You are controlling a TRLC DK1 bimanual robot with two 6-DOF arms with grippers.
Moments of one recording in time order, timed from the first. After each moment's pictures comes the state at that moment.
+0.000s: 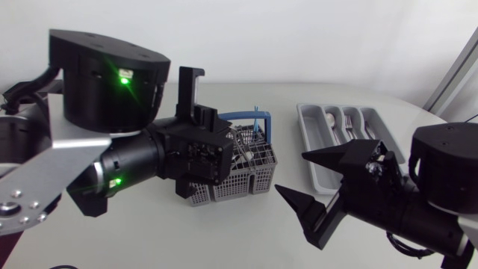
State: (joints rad) left arm -0.91 1.23 0.90 -0.13 -0.27 1.31; right arm 0.75 0.78 0.49 -0.14 0.03 -0.17
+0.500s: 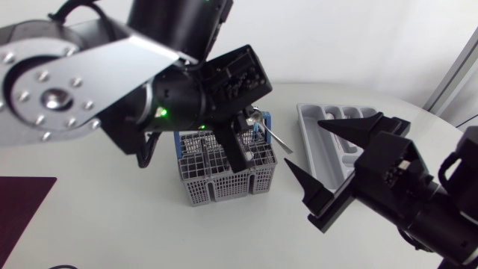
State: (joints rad) left arm -0.89 1.46 1.27 -0.43 -0.18 0.56; right arm 0.80 0.72 0.45 0.07 0.22 -0.45
